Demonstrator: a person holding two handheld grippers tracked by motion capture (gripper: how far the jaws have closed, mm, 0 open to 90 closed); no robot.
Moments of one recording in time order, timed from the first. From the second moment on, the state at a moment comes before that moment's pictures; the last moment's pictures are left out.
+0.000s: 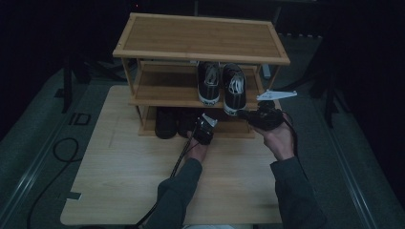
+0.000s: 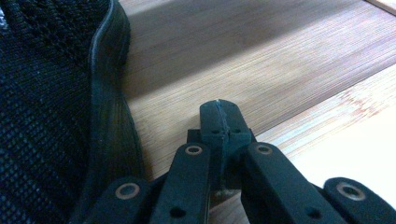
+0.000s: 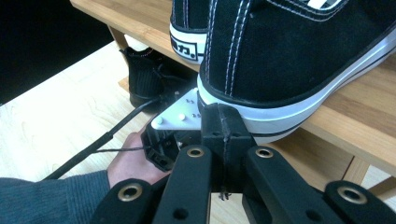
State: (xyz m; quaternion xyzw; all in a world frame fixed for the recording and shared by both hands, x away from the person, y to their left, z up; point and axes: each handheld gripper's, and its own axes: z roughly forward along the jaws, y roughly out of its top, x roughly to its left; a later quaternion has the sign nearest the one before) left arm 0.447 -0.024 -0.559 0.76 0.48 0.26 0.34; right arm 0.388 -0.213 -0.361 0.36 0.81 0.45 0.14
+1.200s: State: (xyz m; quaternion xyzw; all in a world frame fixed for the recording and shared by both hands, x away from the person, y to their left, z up) left arm 0.446 -0.023 -0.558 0.77 0.48 0.26 0.34; right arm 0.418 -0.201 -0.366 0.37 0.81 0.43 0.15
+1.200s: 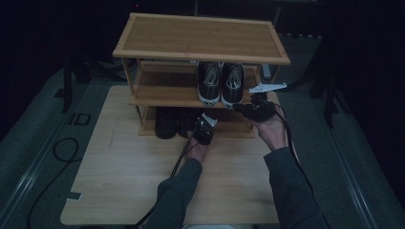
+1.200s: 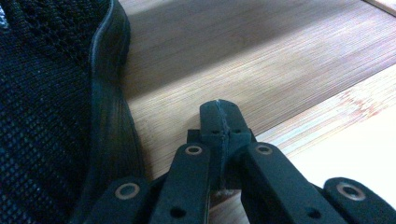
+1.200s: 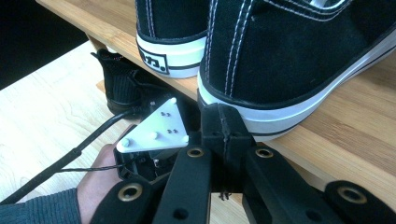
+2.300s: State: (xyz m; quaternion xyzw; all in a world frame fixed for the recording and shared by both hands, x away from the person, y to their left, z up) left arm 0.446 -0.024 -0.559 0.76 0.48 0.27 0.34; right arm 0.424 -0.193 -0.367 0.36 0.81 0.43 0.16
